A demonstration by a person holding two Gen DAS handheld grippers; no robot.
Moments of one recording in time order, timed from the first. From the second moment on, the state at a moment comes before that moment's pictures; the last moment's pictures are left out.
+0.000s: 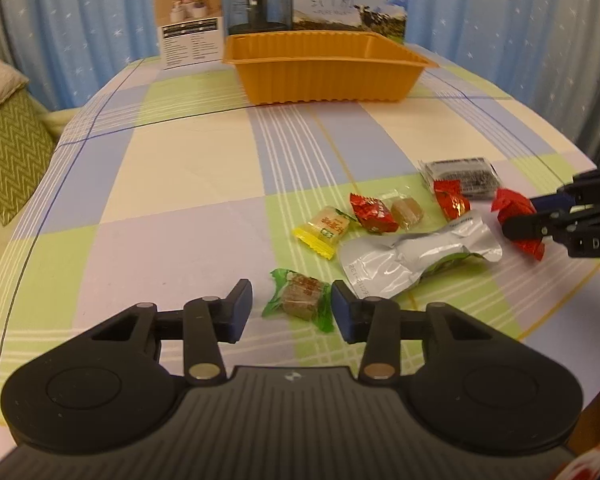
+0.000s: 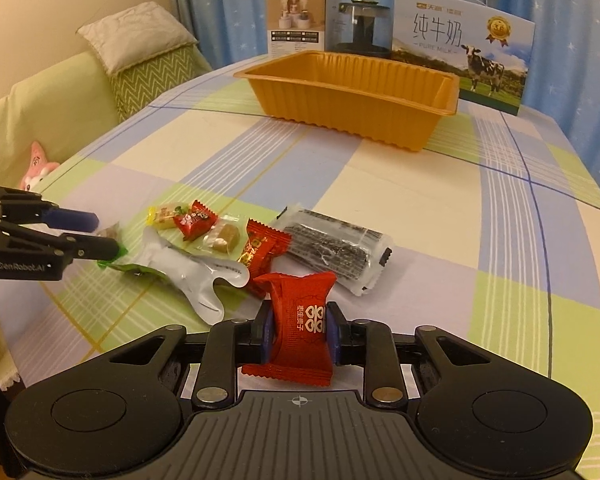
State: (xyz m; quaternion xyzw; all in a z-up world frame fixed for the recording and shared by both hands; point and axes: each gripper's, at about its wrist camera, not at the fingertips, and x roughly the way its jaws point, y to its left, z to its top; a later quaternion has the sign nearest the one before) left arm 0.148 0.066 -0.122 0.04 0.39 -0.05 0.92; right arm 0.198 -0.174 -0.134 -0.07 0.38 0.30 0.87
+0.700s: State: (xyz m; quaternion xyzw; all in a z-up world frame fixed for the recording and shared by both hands) left arm 0.152 0.066 -0.091 0.00 0.37 -0.05 0.93; right arm 0.204 -0.172 -0.113 -0.03 0.36 0.28 0.89
